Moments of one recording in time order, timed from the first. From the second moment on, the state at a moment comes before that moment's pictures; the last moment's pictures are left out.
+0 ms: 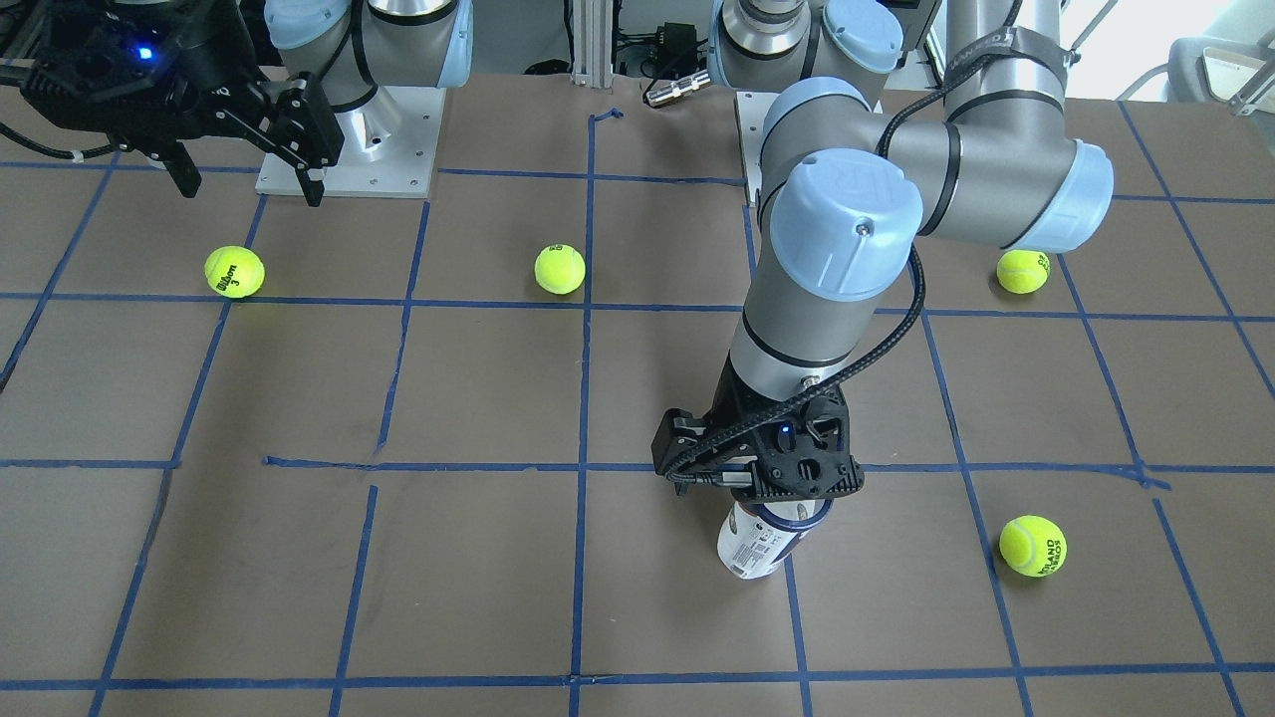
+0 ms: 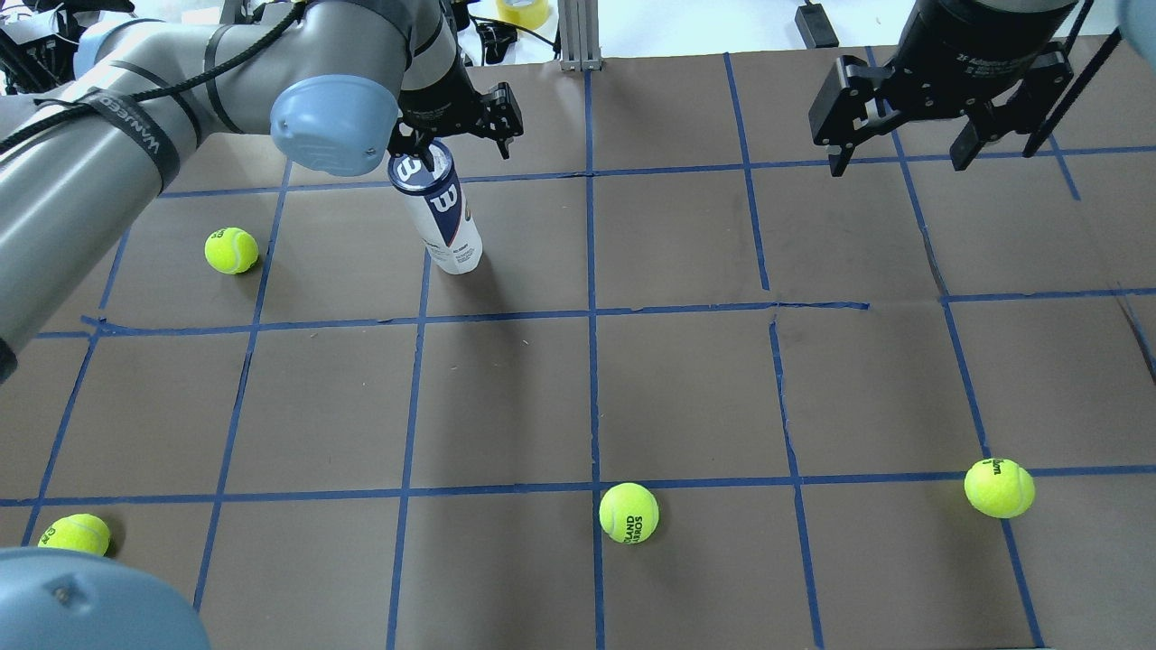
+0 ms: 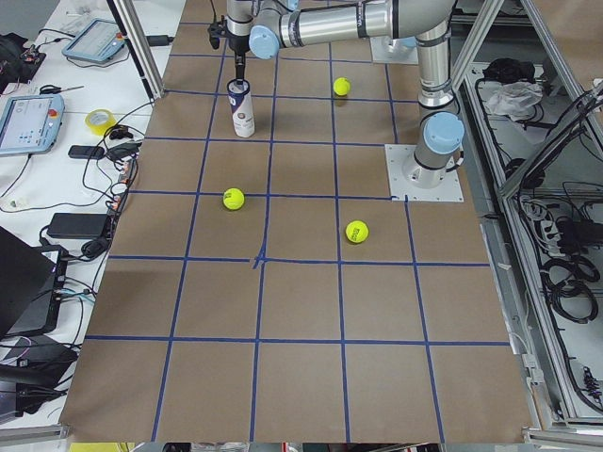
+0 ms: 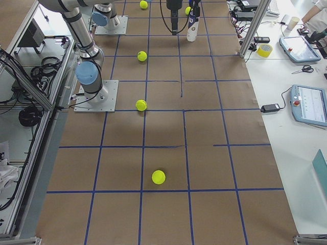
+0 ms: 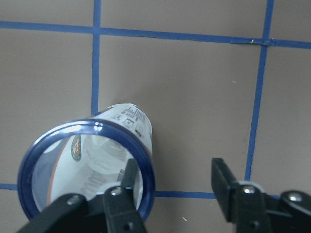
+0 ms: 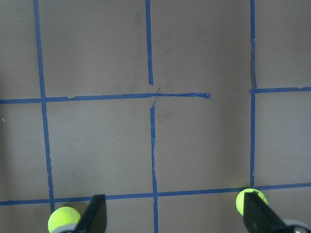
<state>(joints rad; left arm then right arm) -1.72 -1.94 -1.43 -1.16 1.54 -0.26 1.58 -1.62 1.47 -1.48 -1.62 0.04</state>
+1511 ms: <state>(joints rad) -1.47 -1.64 -1.48 -1.54 1.56 0.01 1.58 -1.62 1.47 -1.48 -1.63 0.03</state>
